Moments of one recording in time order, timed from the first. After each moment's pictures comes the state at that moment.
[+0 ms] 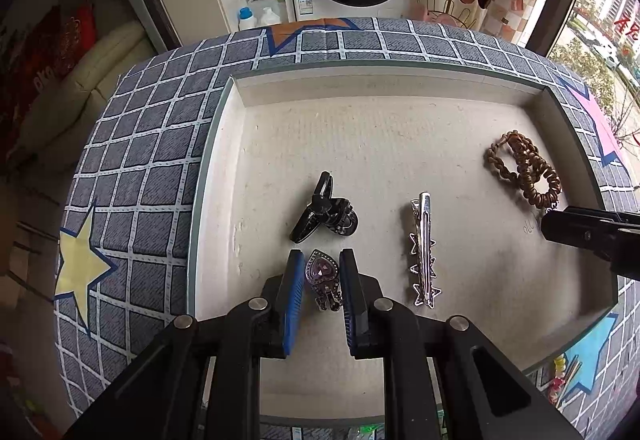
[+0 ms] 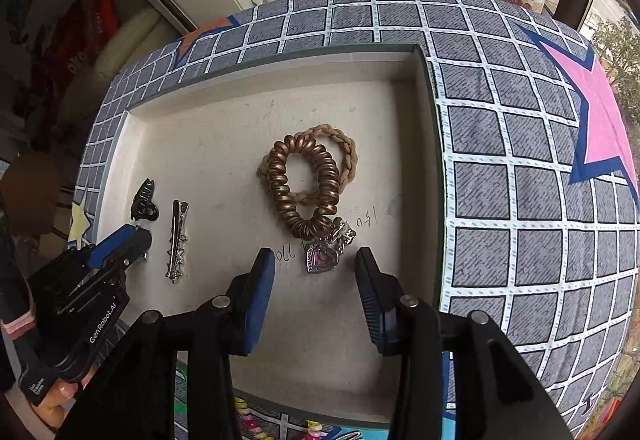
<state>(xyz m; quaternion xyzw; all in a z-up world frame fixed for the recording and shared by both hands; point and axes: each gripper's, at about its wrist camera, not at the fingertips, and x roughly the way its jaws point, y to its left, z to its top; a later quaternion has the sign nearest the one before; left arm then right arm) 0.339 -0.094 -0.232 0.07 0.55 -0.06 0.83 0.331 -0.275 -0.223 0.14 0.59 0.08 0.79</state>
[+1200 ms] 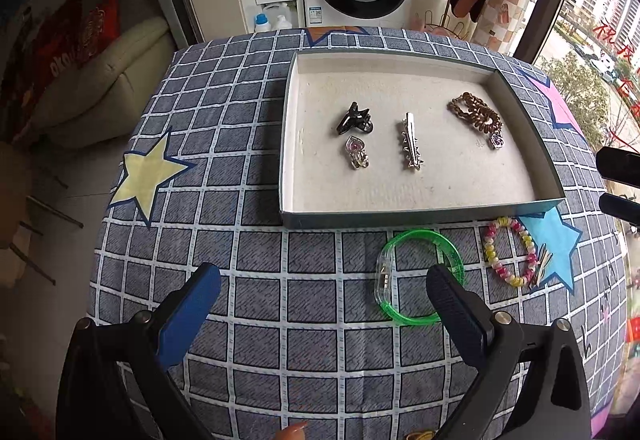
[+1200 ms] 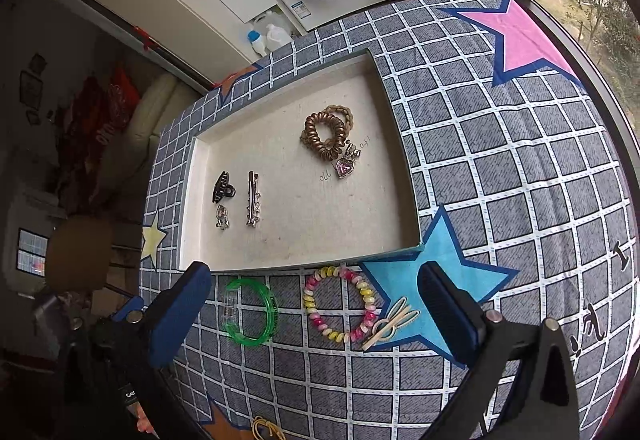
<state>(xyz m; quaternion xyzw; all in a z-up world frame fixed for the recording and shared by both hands) 0.213 -0.037 -0.179 0.05 0.53 -0.06 0.84 0.208 -0.294 -0.162 0.26 0.52 0.07 0.81</state>
